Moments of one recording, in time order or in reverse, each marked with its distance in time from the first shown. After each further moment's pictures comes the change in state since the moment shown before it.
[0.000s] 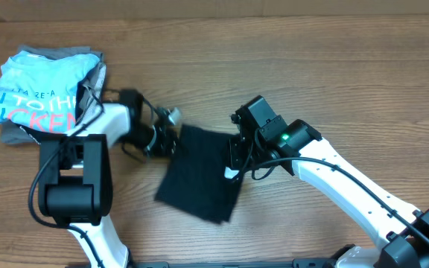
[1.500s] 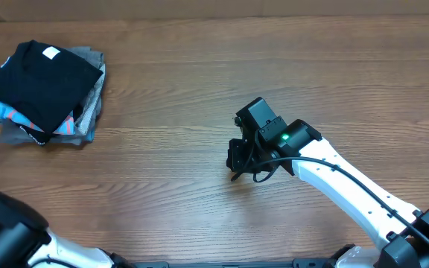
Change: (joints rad) left arm 0.893 -0.072 0.517 0.115 -0.204 -0.337; right arm 0.000 0.000 0.000 -0.045 0.008 0.045
